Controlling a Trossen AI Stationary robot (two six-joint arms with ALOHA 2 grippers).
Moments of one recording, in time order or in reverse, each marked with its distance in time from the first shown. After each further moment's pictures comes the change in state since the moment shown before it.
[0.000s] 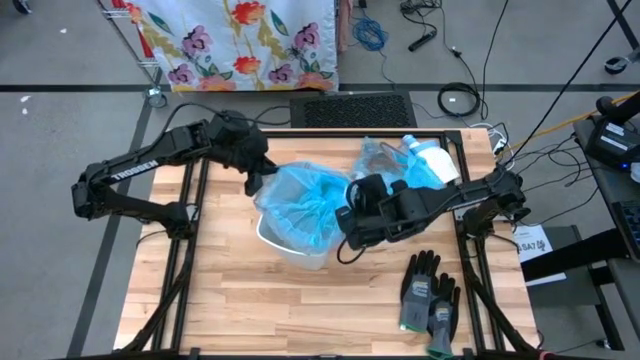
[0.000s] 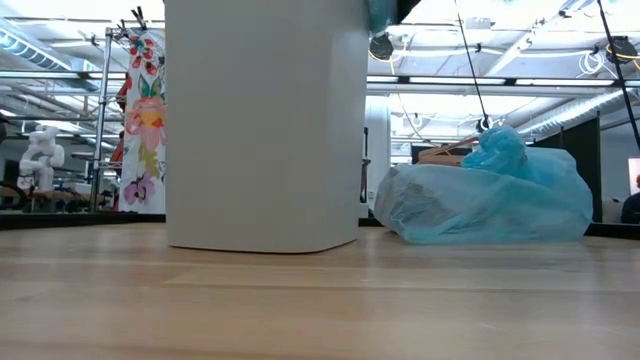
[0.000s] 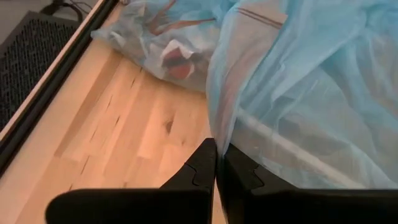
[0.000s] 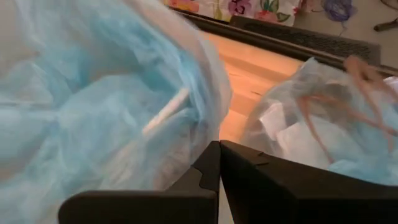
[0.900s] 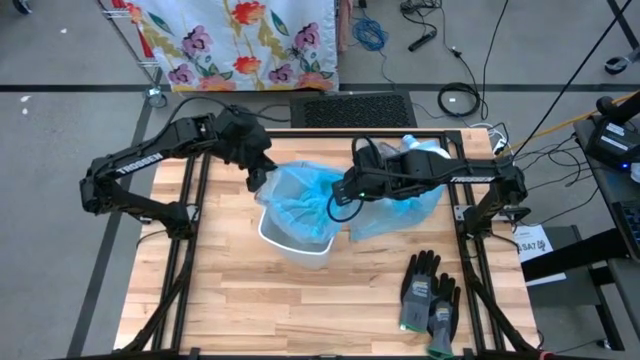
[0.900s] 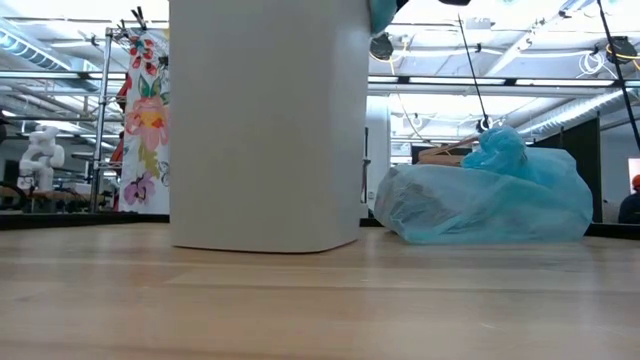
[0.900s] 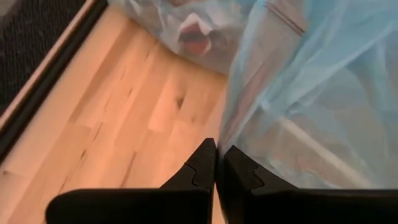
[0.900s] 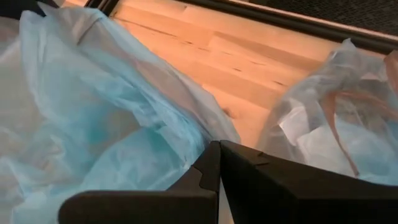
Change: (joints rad) left arm 0.003 0.078 0.137 -0.183 -0.070 -0.051; right arm -0.201 -0.051 0.042 0.126 -0.275 -0.205
